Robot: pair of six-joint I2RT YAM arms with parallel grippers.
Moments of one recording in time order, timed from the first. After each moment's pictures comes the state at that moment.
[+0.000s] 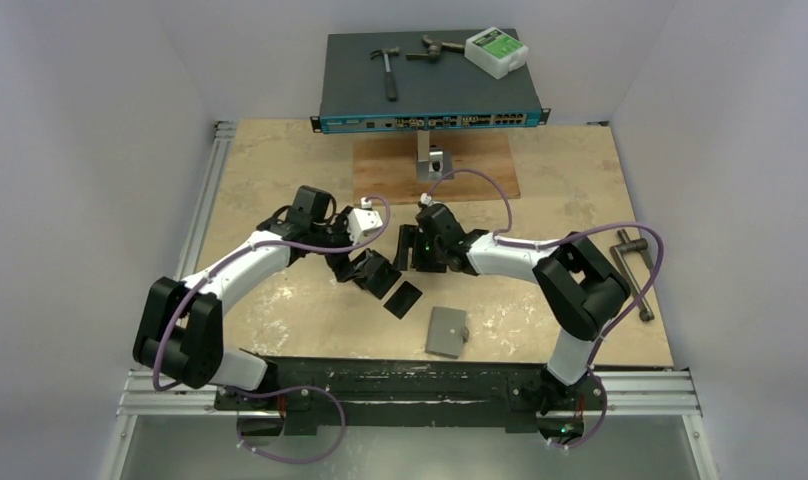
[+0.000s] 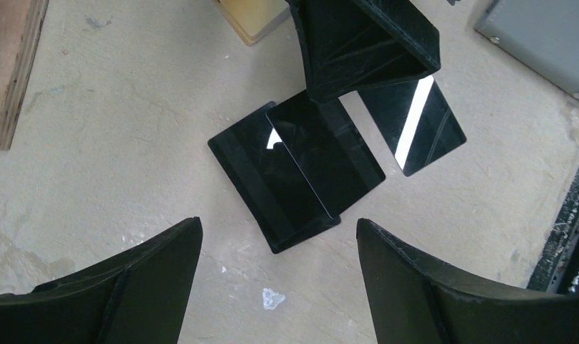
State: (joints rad) left arm -0.38 1.39 0.88 -0.42 0.55 0.61; right arm 0.74 1.76 0.97 -0.09 -0.03 0.73
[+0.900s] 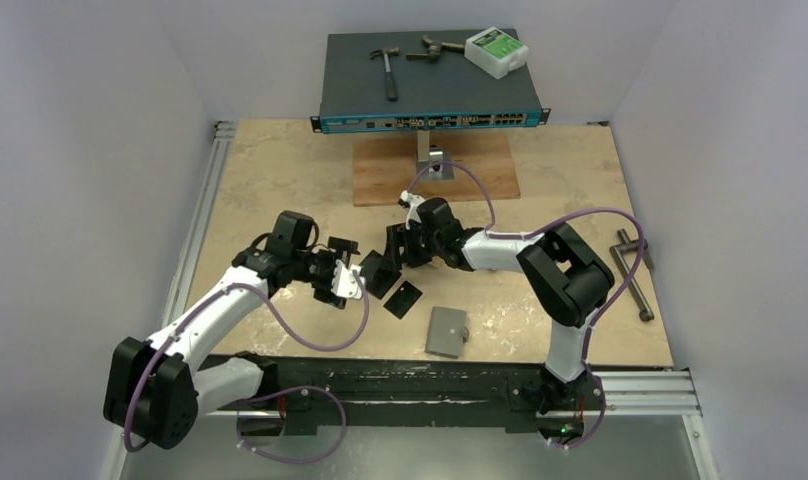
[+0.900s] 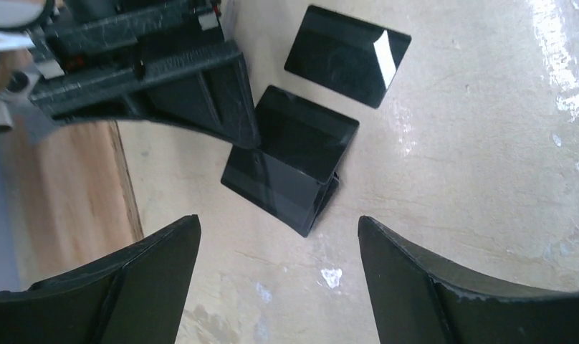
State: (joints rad) left arm -0.37 1.16 0.74 -0.55 0.66 1.33; right arm 0.69 1.88 1.00 0.16 -0.32 0.46
